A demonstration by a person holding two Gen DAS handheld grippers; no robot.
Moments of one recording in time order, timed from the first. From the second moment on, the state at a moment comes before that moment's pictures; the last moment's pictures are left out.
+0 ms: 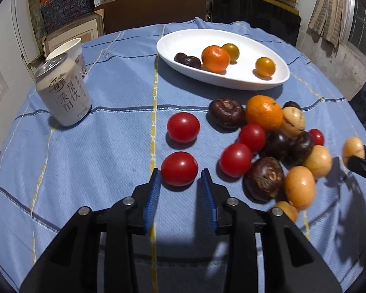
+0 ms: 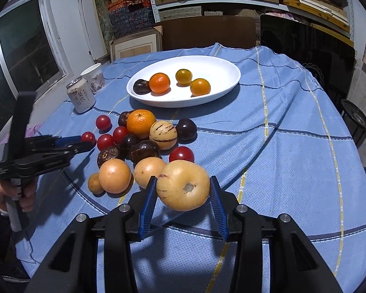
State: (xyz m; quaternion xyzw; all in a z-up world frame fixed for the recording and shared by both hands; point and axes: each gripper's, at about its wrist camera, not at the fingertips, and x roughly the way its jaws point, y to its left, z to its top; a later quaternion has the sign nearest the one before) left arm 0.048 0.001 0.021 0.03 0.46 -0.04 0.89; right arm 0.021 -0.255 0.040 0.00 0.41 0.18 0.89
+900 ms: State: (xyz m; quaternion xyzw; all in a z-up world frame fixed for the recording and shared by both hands) left arm 0.072 -0.029 0.098 0.04 0.40 -0.10 0.91; right arm 0.065 -0.228 0.095 -0.02 0.35 0.21 0.91
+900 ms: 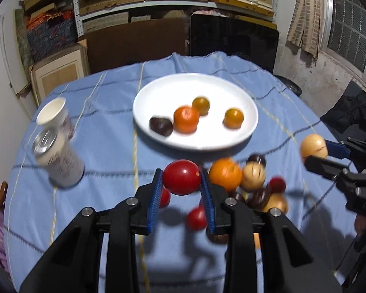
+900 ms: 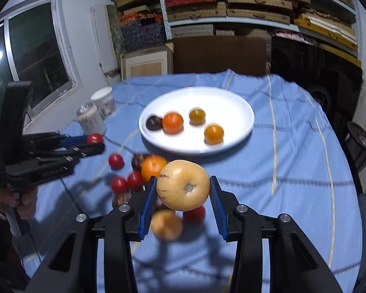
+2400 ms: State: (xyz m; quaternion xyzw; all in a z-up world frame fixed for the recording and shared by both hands) left arm 0.064 -0.018 0.066 0.03 0.42 -0.07 0.91; right arm 0.055 -0.274 0.046 0.13 0.41 0.19 0.88
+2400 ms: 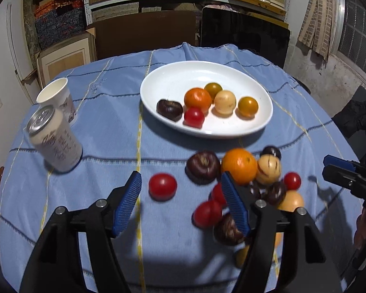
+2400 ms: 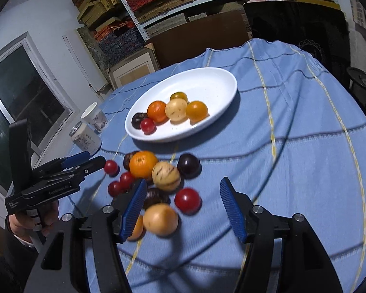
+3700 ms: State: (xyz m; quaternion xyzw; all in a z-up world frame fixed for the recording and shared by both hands) left arm -0.004 -0.067 0.017 0.05 0.47 -0.15 0.87; right arm -0.009 -0.248 0.027 0.05 0.42 0.19 0.89
